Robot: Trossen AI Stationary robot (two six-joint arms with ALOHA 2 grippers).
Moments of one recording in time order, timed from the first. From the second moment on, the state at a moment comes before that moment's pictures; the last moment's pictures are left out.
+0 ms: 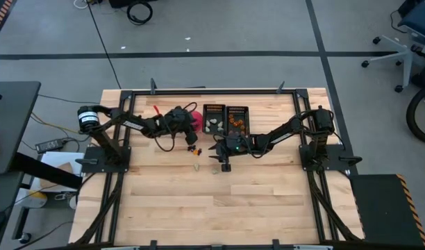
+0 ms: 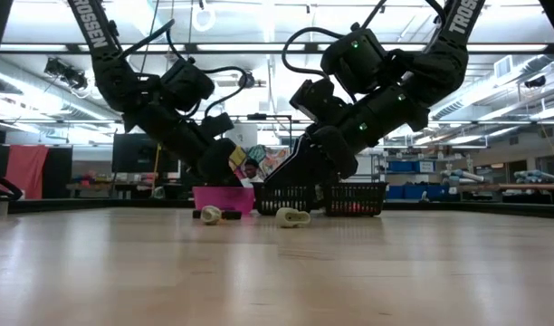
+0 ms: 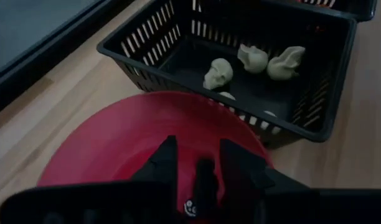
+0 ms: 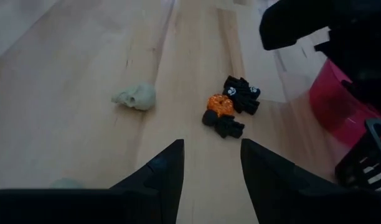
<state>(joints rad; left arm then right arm) 0.37 1.66 0.57 0.51 -0.13 -0.02 -0.02 1.90 0.81 0.57 0.04 -0.19</state>
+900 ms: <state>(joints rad) 0.19 1.43 0.57 0.22 -0.17 0.18 -0.02 1.89 0.81 0.50 0.08 -0.20</state>
